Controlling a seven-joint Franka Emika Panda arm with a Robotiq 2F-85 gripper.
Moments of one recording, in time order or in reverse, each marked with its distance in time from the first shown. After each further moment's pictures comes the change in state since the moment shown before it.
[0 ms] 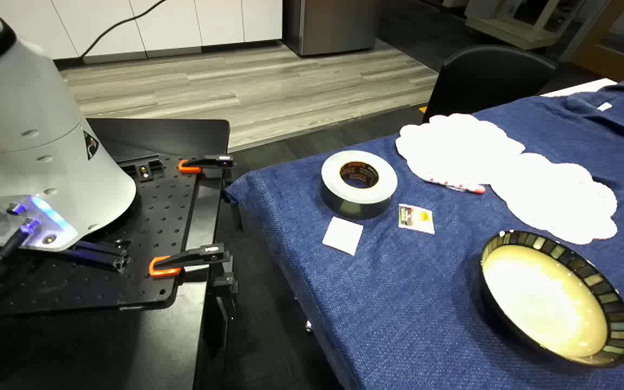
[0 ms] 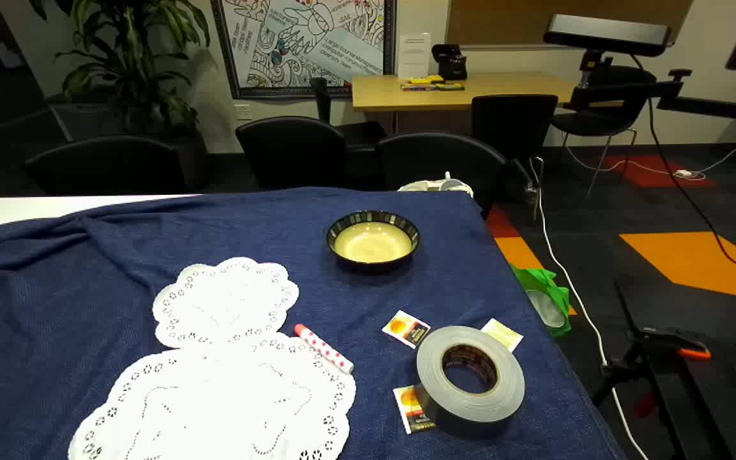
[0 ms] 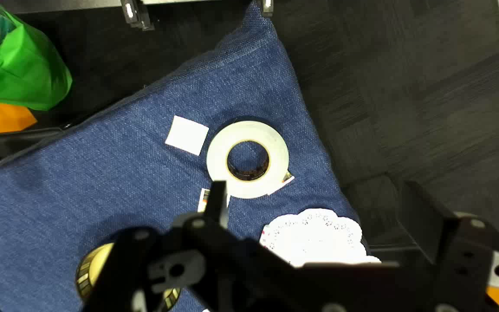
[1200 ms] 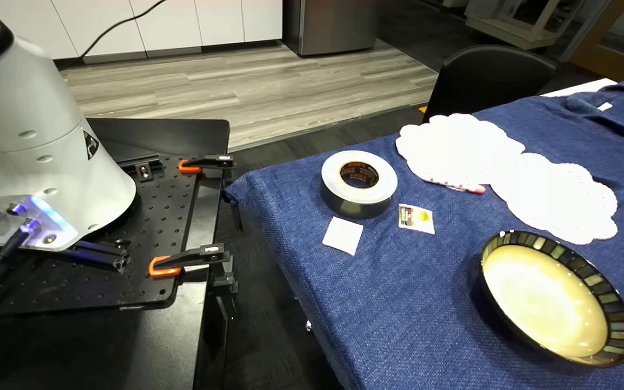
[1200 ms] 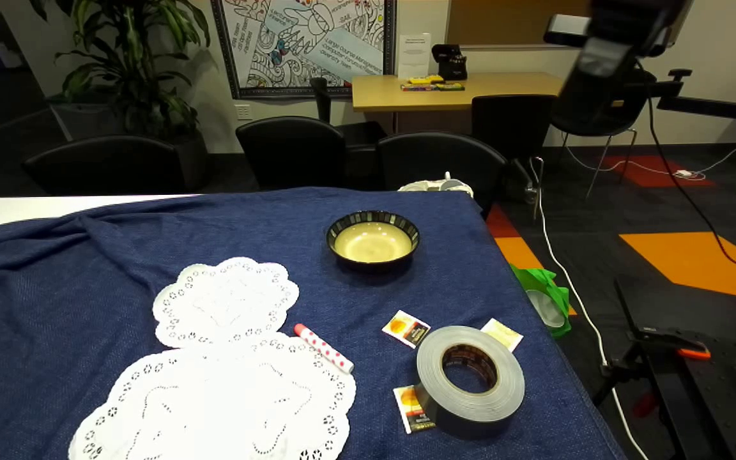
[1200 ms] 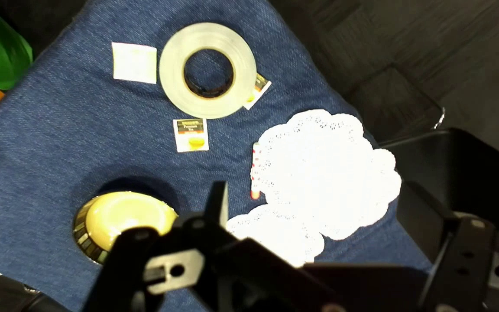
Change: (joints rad) arm -0.047 0.225 0.128 0.044 0.026 0.386 0.303
